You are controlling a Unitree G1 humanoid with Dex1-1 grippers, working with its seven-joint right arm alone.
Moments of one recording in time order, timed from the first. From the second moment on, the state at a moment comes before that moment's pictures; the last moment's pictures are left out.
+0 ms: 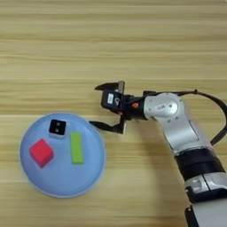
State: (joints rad) arm -0.38 -0.62 0.17 0.34 -0.13 -0.22 1.06
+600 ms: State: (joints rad) arm -0.48 -0.58 0.11 0.49 -0.13 -0.14 0.90
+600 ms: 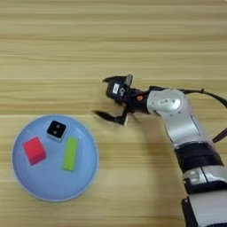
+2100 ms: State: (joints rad) arm -0.59 -0.47 -0.05 0.86 0.03 0.12 0.79
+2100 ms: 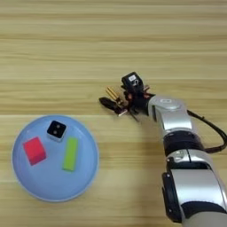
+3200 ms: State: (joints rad) arm -0.64 -0.46 -0.07 1.03 0.04 0.07 0.79
